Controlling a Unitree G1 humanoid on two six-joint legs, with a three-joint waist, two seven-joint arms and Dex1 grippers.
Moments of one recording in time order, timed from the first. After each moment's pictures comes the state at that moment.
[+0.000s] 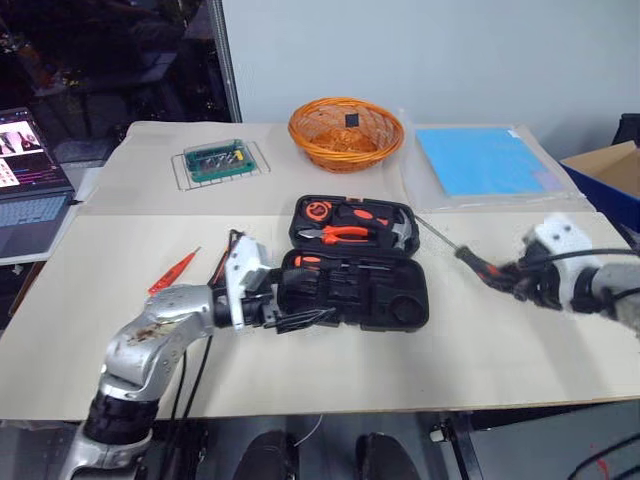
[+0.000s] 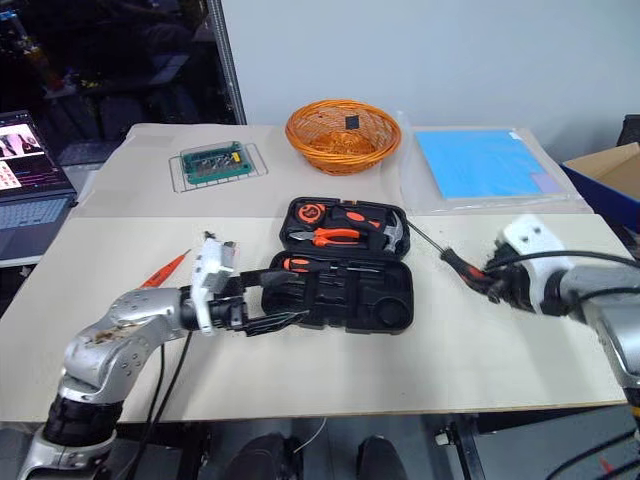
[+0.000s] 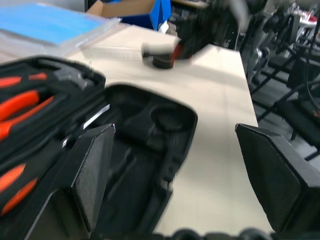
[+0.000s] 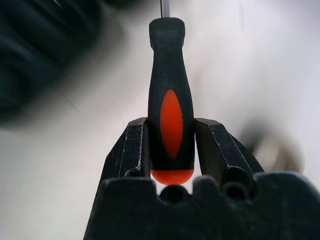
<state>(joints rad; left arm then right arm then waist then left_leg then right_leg) -0.26 0.57 0.05 -0.38 -0.60 0.61 -1.01 -0.38 -1.11 -0.09 -0.35 0.42 0.88 0.83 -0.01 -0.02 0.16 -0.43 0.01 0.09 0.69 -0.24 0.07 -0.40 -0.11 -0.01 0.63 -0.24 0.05</state>
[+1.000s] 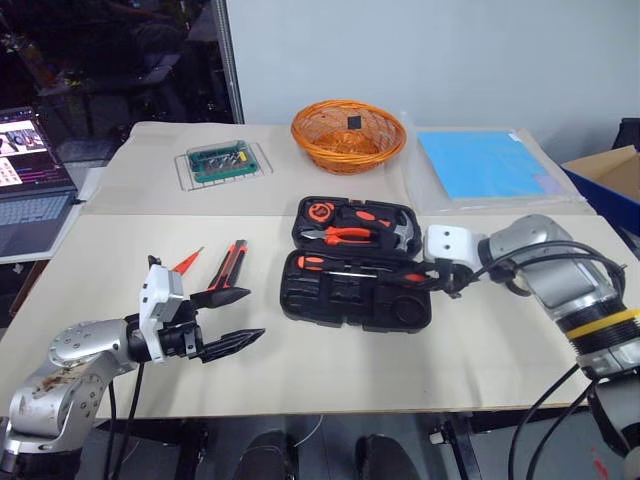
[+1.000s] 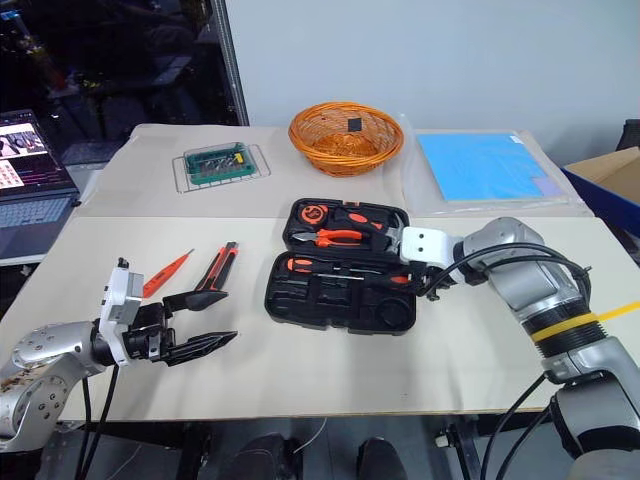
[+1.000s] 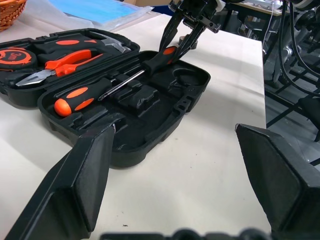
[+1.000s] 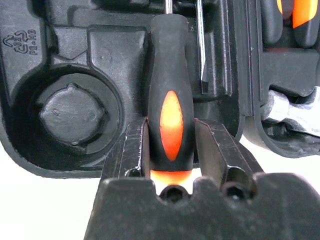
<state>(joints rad) 0.00 0.72 0.26 -0.39 -0.67 0.48 -1.11 -0.76 -0.86 0.41 0.21 -0.03 0.25 1.27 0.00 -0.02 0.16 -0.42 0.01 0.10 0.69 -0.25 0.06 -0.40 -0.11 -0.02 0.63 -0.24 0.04</state>
